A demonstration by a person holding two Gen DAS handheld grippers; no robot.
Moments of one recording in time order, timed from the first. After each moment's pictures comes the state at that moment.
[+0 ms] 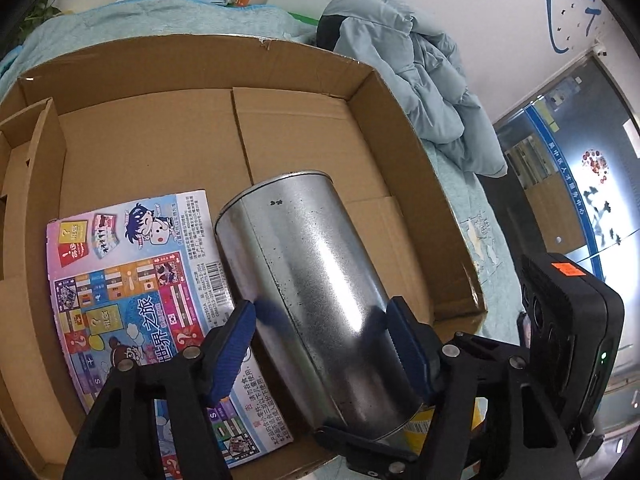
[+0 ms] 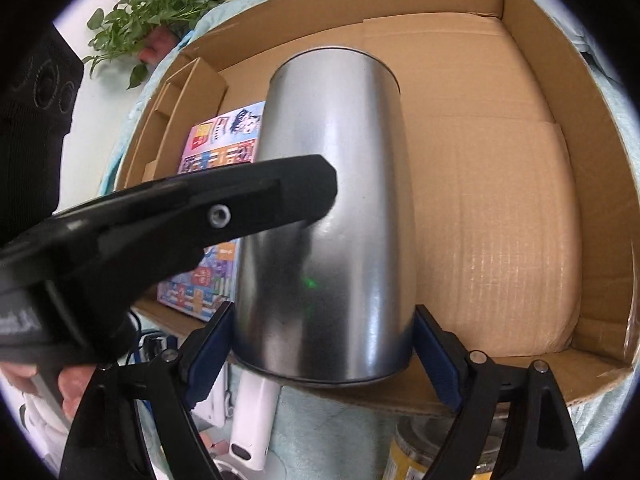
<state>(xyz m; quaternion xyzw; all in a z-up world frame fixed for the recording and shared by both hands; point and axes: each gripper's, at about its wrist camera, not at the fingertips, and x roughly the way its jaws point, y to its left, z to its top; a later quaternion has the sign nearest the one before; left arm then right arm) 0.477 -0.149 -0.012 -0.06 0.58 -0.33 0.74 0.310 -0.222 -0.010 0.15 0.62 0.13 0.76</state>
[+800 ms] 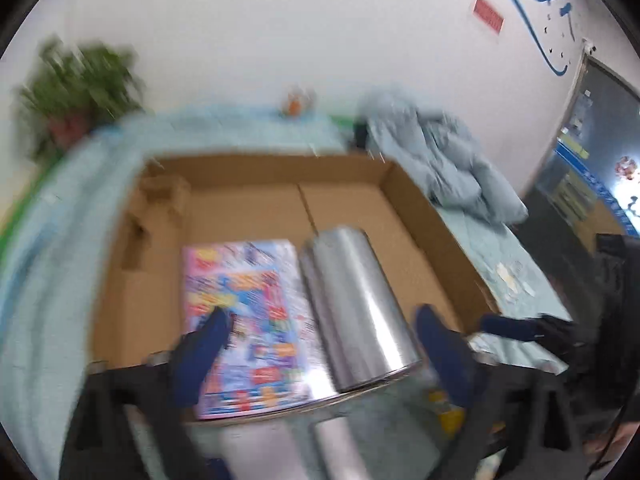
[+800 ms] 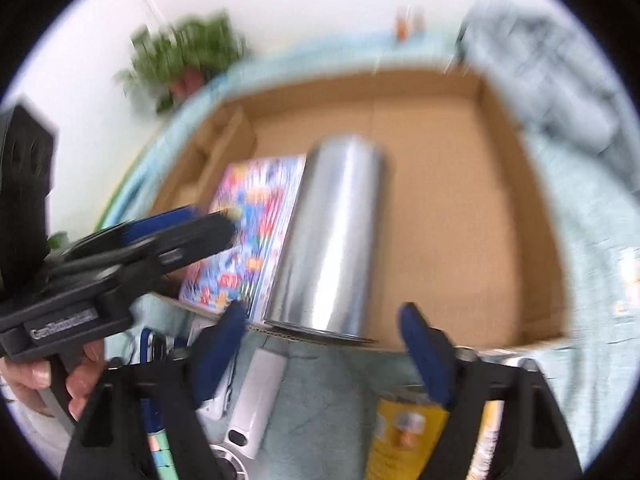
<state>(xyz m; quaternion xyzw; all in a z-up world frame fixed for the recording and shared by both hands) 0.338 -0.081 0.082 0.00 0.38 -0.20 0.90 0.243 -0.234 0.053 0.09 0.46 0.10 0.88</state>
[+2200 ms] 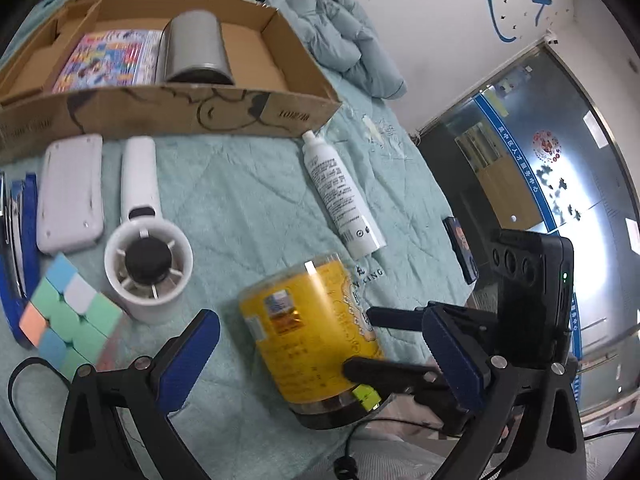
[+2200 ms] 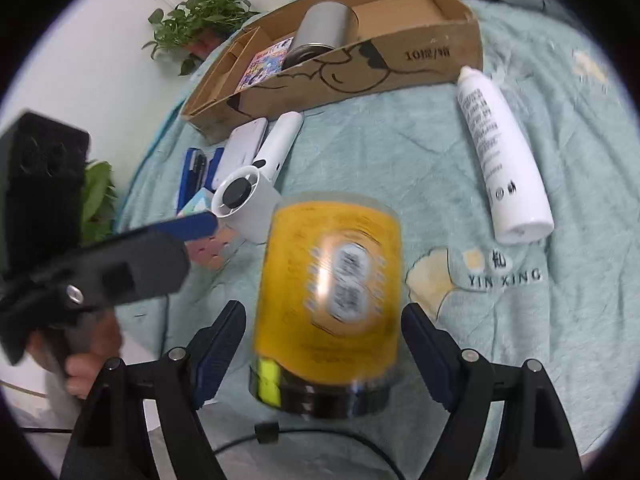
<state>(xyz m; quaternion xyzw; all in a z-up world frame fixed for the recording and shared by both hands) 0.125 -0.120 -0.003 -0.11 0.56 -0.38 0.73 0.026 -0.276 -0.007 0.19 0.56 0.16 0.79</state>
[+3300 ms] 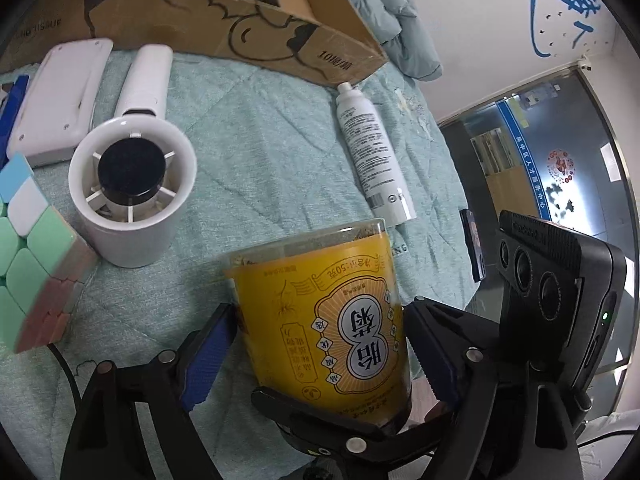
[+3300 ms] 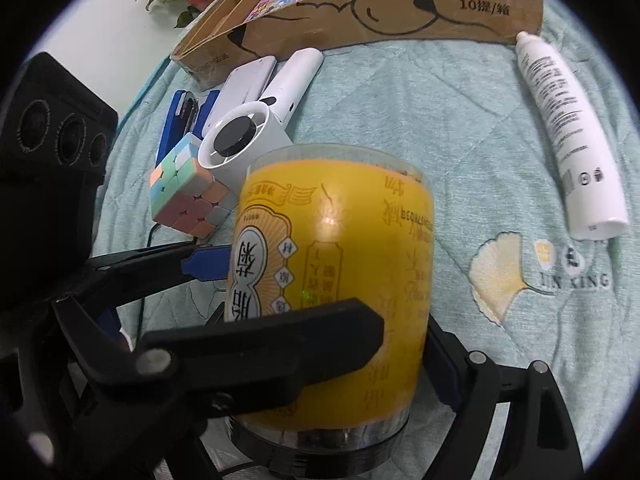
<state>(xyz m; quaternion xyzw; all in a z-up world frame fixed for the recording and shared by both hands) 0.121 -0.125 -0.055 -0.14 0.61 -0.35 0.69 0.053 -0.206 -0.047 0.12 0.61 0.15 0.77</state>
